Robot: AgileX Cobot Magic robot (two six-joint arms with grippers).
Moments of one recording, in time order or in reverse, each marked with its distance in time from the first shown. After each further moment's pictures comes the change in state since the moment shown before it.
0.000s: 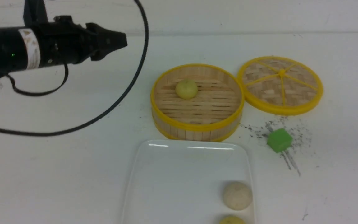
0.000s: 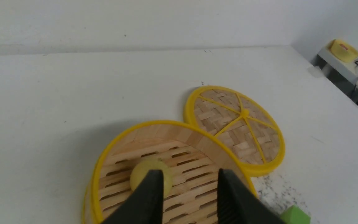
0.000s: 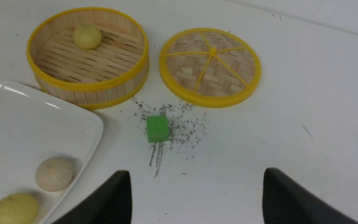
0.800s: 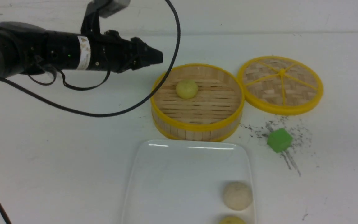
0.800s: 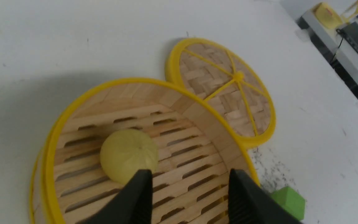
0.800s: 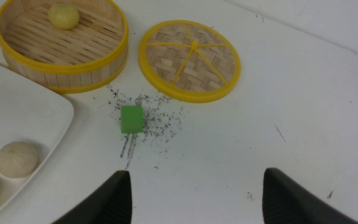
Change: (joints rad) right arm 0.000 0.000 0.028 -0.064 -0.009 -0.061; left arm -0.071 0.327 -0.187 0.046 -0.071 -0.107
